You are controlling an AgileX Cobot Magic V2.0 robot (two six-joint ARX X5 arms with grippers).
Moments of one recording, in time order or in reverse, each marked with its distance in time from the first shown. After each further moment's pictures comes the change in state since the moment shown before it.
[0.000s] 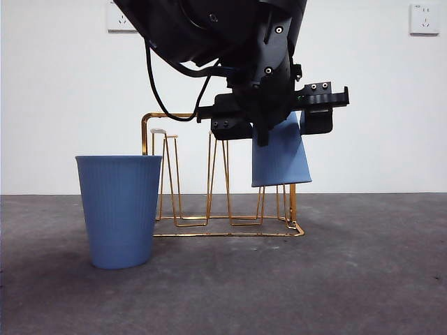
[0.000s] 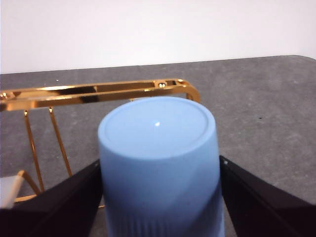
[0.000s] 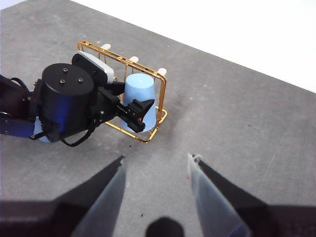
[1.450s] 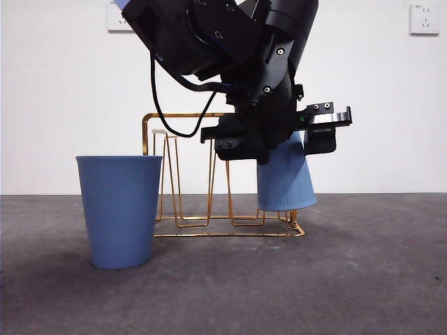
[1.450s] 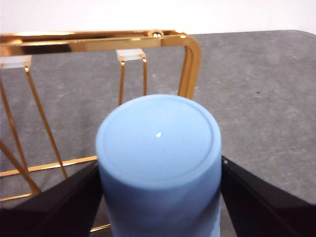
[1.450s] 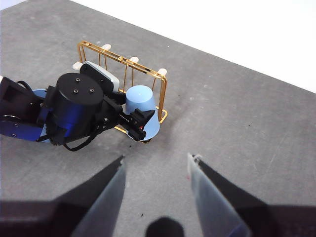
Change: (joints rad) left arm 0.005 0.039 0.019 -0.084 0.075 -0.078; right arm 0.000 0.000 0.000 0.000 0.000 0.000
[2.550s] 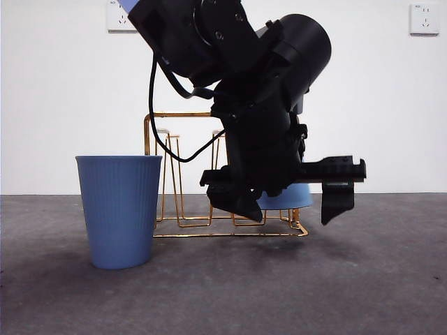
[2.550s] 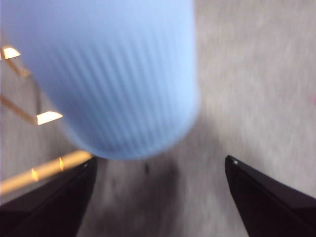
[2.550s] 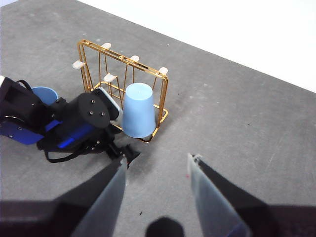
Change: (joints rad) left arm -0.014 0.009 0.012 -0.381 0.220 -0.082; right arm 0.000 0.000 0.000 -0.006 0.000 -0.006
